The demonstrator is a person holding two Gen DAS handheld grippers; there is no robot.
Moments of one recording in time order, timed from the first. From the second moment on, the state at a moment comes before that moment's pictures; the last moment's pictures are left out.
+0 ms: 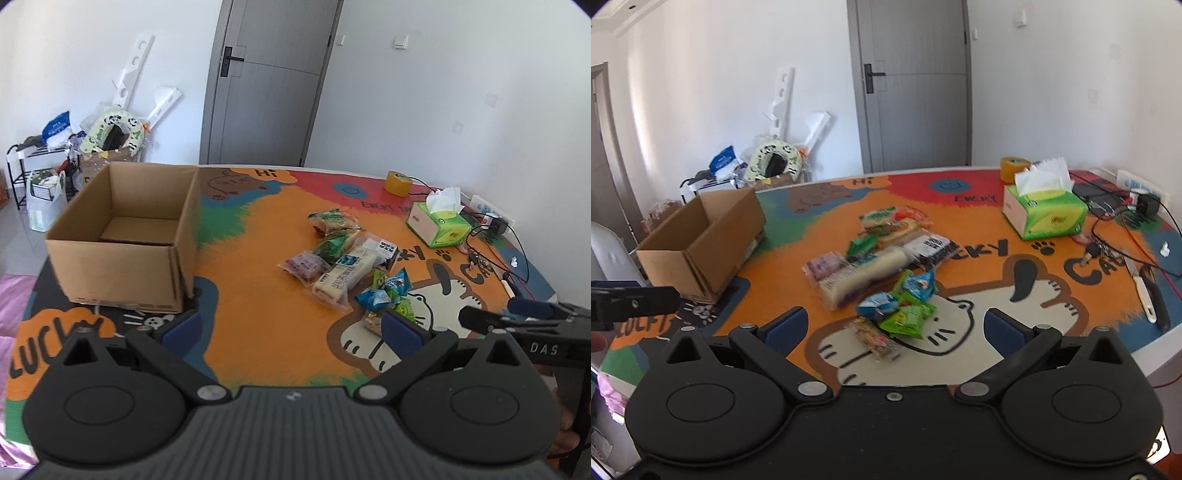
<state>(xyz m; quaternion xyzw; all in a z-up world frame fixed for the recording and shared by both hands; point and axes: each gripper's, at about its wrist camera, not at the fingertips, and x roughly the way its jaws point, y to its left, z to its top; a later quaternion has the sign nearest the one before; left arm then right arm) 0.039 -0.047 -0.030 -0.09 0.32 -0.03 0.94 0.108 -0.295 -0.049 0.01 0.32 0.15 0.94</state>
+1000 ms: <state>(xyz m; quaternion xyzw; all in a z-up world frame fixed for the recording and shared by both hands) 0.135 -0.109 -0.105 -0.13 0.36 -0.09 0.92 0.160 -0.339 -0.121 0.10 0.36 0.18 0.91</state>
